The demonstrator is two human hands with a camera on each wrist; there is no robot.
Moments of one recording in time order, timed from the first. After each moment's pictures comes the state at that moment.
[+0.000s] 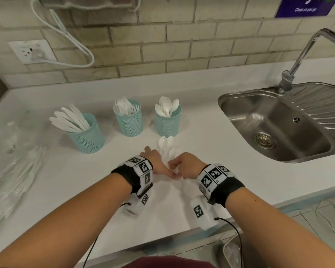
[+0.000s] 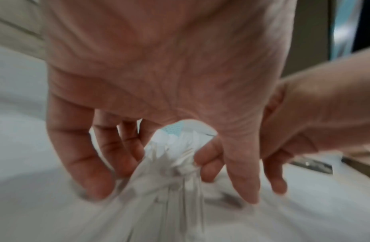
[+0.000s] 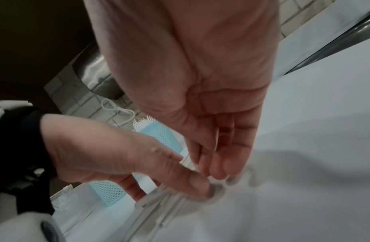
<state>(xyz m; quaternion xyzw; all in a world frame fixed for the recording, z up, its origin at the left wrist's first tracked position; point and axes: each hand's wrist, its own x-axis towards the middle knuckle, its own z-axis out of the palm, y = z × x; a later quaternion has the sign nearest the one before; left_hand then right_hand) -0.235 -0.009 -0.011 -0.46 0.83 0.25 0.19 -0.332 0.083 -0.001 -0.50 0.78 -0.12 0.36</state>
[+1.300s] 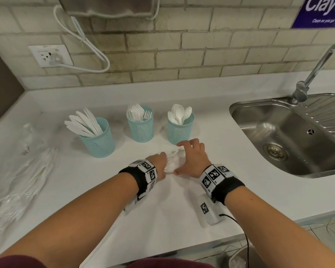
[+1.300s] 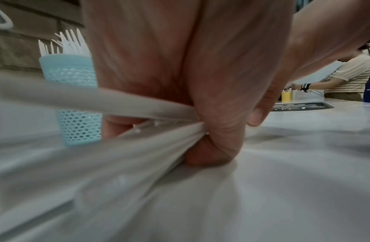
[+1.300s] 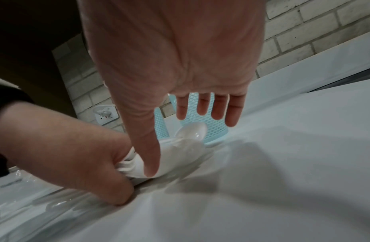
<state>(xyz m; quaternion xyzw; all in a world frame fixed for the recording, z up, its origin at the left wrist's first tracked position) -0.221 -0.044 -0.028 -0.35 0.91 0.13 0.16 -0.338 0.048 -0.014 -0.51 0.83 -0.17 0.16</state>
